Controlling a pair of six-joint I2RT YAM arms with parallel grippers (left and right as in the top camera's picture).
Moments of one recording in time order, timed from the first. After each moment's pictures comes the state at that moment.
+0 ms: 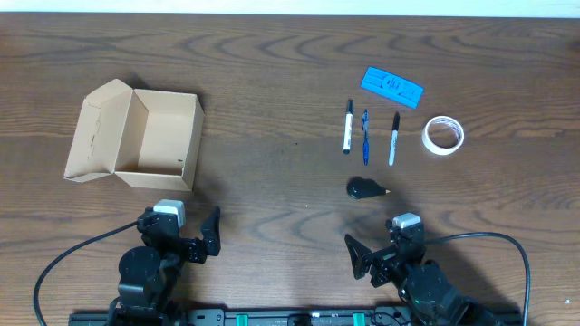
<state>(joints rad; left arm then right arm) -0.16 0.01 0.14 -0.52 0.12 -0.19 0.88 0.01 0.17 -0.63 0.31 0.53</state>
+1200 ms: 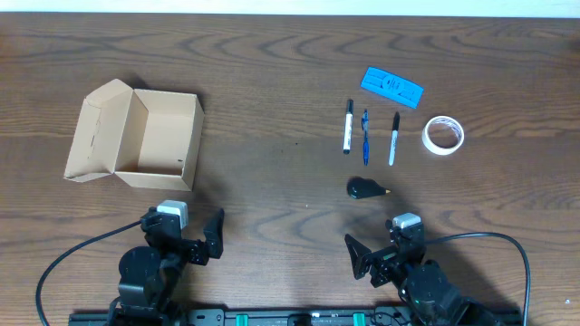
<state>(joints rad) -0.16 0.01 0.14 -0.52 0.17 -0.19 0.88 0.01 0.17 -0.63 0.31 0.53</state>
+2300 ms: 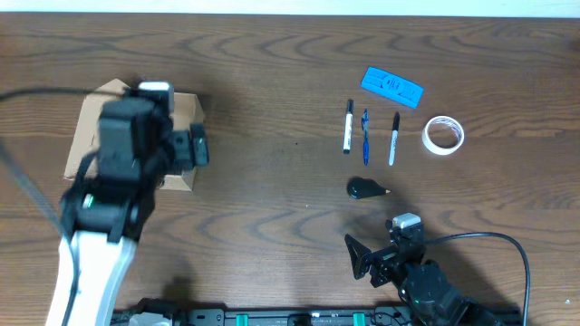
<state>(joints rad) -0.16 1.10 1.13 -0.78 -0.05 -0.13 0.88 0.01 0.17 -0.63 0.31 0.53</state>
